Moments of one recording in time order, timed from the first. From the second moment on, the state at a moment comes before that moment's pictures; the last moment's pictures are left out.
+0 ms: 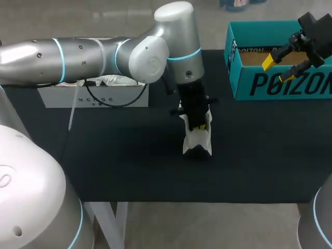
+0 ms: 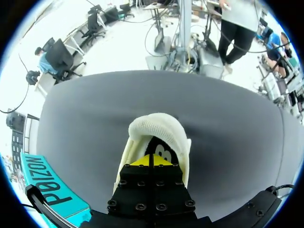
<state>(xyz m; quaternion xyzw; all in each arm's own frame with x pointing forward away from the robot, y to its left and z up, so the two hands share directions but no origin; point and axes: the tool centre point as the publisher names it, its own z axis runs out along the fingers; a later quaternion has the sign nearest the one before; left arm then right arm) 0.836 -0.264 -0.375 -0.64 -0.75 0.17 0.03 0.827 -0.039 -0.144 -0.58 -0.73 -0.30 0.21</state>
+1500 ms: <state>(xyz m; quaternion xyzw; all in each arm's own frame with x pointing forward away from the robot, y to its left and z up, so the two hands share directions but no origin) 0.836 -0.253 -0.411 -0.69 -0.72 0.08 0.00 0.827 -0.039 -0.144 -0.58 -0.73 -0.30 0.21</state>
